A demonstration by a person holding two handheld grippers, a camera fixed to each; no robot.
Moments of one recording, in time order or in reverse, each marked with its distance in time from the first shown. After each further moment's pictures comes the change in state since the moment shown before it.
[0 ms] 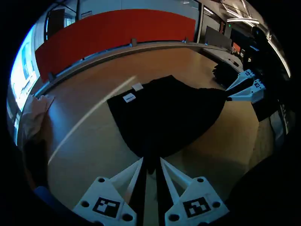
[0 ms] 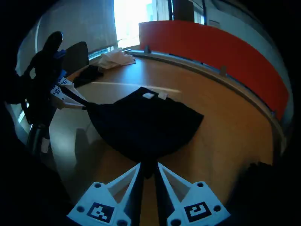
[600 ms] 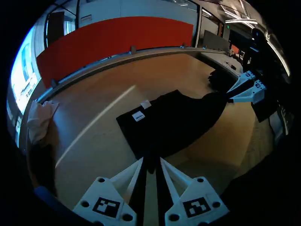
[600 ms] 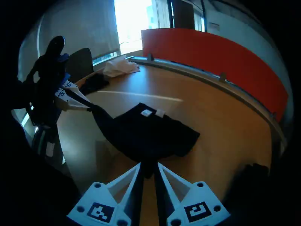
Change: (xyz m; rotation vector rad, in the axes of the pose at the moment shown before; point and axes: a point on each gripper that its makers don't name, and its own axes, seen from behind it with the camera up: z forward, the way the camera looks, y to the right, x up) left arm 0.025 0.005 -0.043 -0.003 0.024 0.009; right arm 0.024 -0.018 -0.041 0.033 0.022 0.012
